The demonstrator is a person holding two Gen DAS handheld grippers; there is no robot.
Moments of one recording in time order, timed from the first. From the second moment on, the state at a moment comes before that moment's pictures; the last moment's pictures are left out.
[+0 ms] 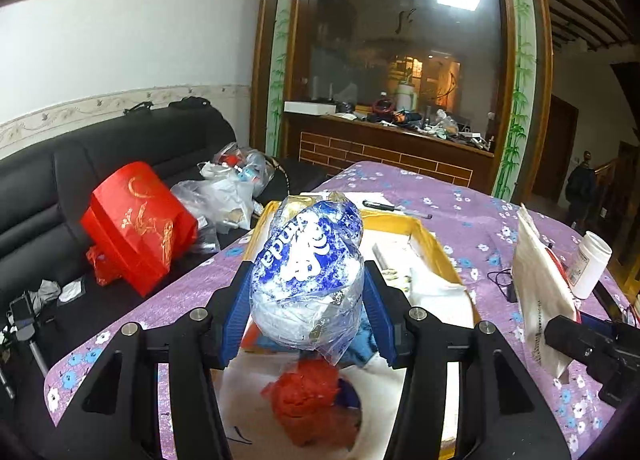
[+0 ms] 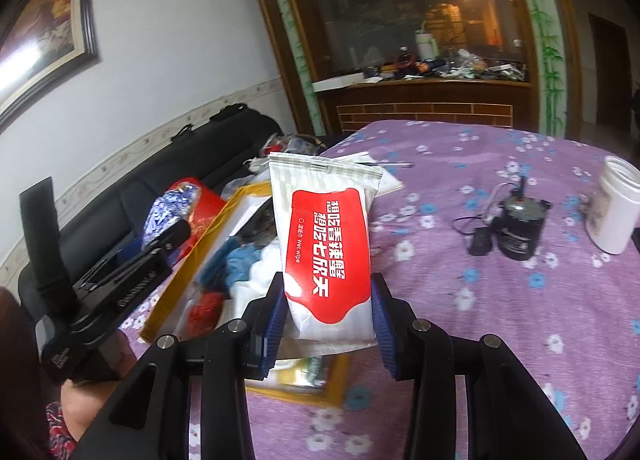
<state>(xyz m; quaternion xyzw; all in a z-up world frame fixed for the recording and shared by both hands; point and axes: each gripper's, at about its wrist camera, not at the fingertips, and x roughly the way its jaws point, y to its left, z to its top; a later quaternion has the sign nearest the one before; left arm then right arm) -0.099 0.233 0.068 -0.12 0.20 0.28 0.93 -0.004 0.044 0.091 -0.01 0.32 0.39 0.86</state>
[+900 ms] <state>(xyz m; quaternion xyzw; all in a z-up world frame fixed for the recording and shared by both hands) -0.088 0.233 0.050 -0.10 0.25 0.27 0.93 0.011 0.116 0.060 -0.05 0.37 0.40 0.83</state>
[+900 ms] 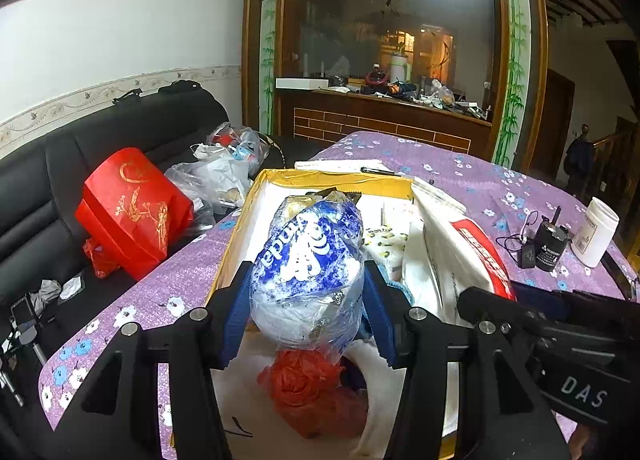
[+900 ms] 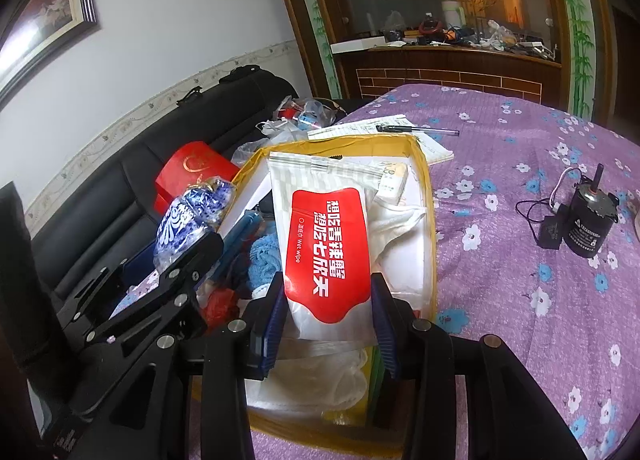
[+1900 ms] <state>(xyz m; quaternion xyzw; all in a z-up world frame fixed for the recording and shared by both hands) -0.083 0.244 0.044 -0.12 0.27 0.27 0.92 0.037 0.136 0.048 -0.05 0.40 0.39 0.83</state>
